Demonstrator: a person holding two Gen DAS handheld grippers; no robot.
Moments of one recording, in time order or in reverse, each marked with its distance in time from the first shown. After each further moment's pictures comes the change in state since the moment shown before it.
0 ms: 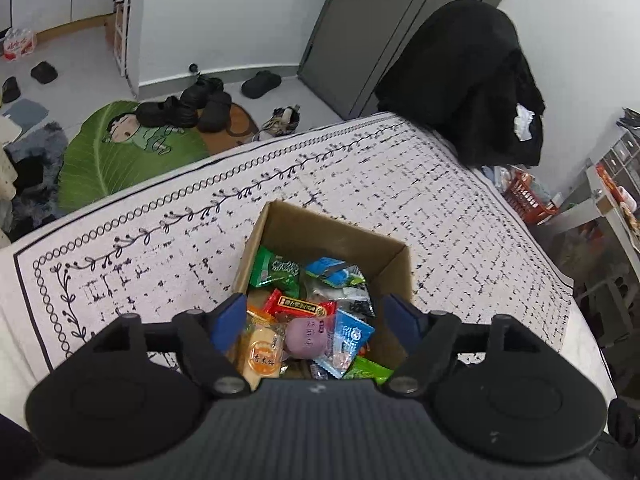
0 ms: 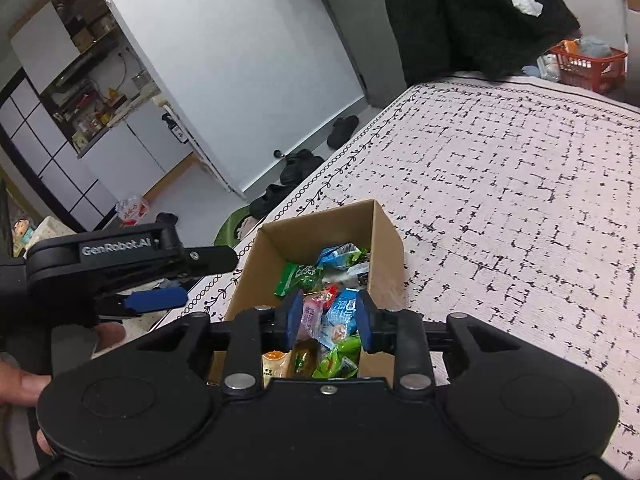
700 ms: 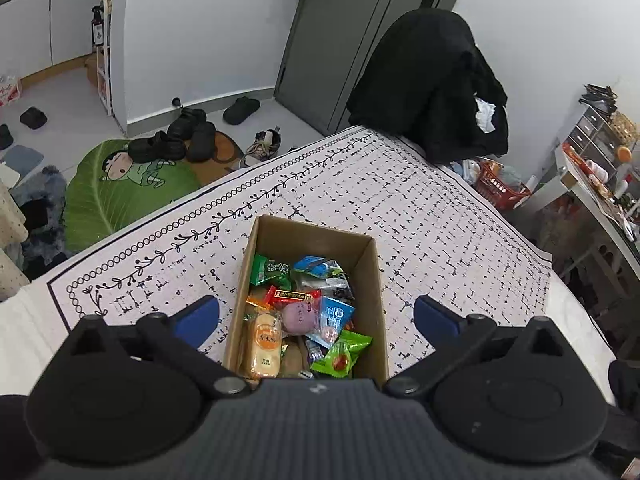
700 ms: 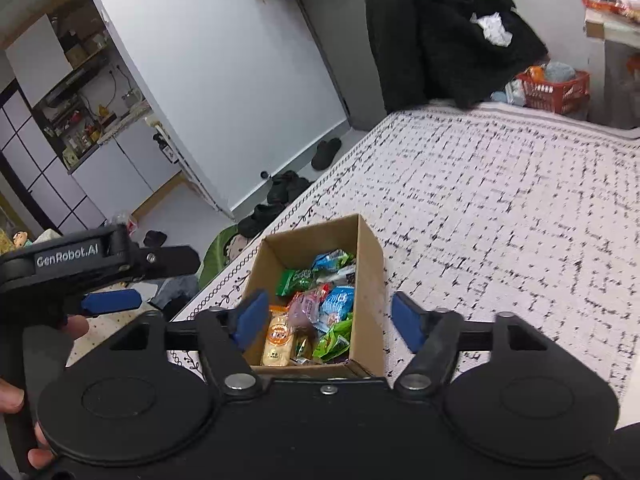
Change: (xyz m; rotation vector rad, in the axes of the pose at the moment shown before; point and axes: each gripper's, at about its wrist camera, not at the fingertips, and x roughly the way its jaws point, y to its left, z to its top) left arm -0.076 -0.017 -0.013 0.124 -0.044 -0.014; right arm -0.066 0.015 -0.010 0.008 -0.073 -0.064
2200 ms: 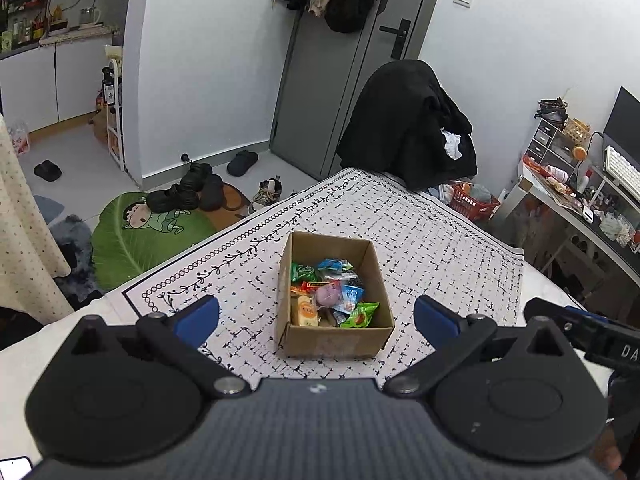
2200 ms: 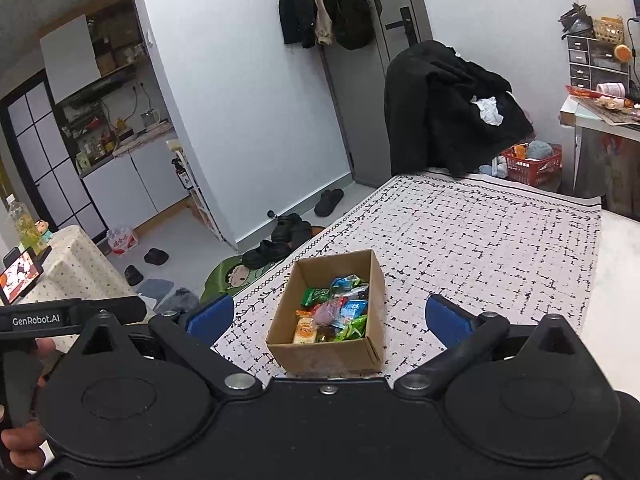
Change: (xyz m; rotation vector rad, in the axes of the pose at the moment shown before) left arm -0.151 0.041 -0.062 0.089 -0.159 -0.017; right arm -0.119 0.052 -0.028 -0.114 -0.152 -0.045
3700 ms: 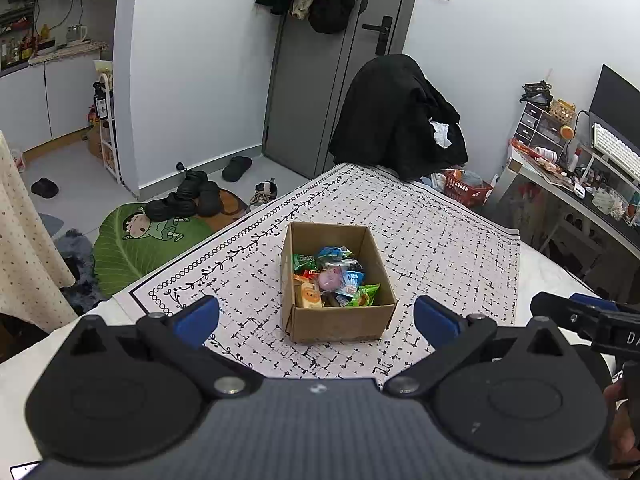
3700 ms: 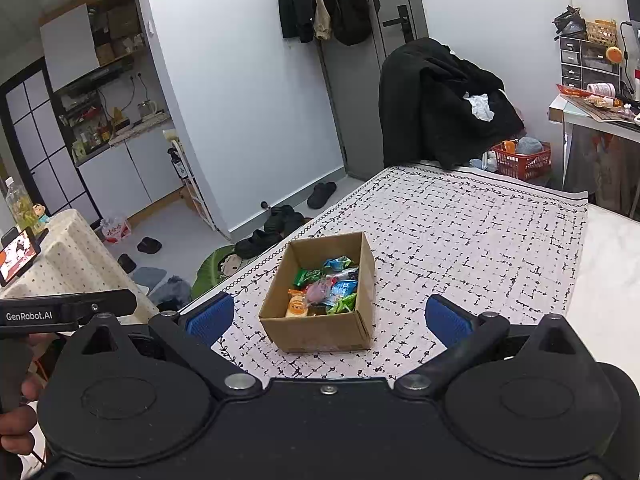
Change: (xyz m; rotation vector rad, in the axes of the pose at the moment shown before) left arm -0.018 0.001 -0.023 0.068 -0.010 -0.010; right arm -0.017 0.002 -0.024 -0.023 0.012 -0.026
